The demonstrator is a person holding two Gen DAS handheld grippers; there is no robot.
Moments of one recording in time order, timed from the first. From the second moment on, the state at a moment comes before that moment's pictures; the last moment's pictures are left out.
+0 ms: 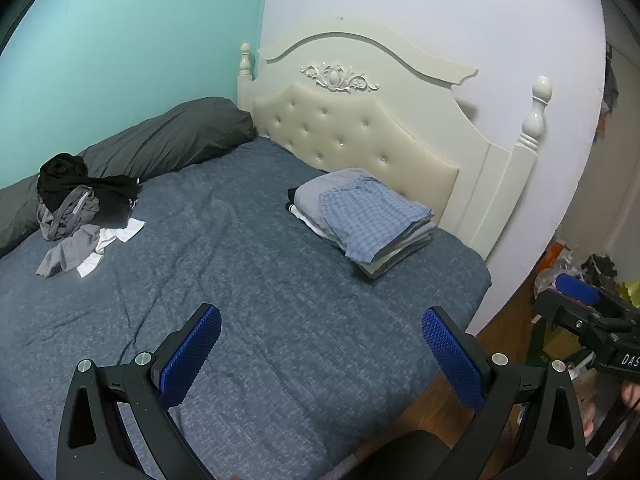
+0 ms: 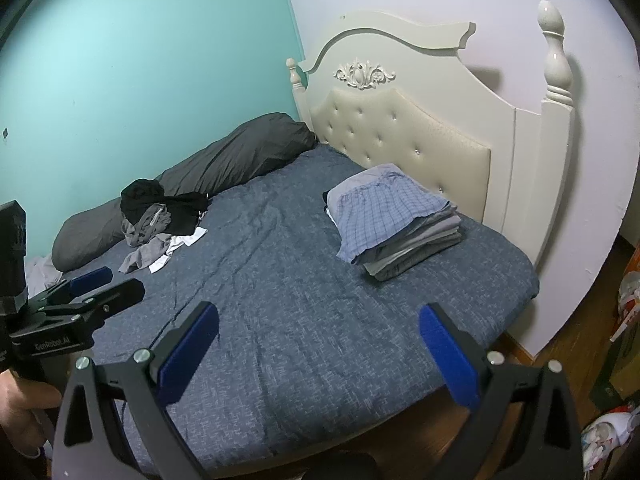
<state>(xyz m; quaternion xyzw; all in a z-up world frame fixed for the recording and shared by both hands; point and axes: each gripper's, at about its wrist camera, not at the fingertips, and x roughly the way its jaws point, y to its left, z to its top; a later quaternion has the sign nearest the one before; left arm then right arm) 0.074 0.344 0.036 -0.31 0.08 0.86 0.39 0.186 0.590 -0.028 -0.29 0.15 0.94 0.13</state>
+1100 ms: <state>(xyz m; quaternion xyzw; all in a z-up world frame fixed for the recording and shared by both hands) 0.084 0.316 0.036 -0.31 0.09 0.88 0.36 0.194 0.578 -0.027 -0.28 0.14 0.94 0.13</state>
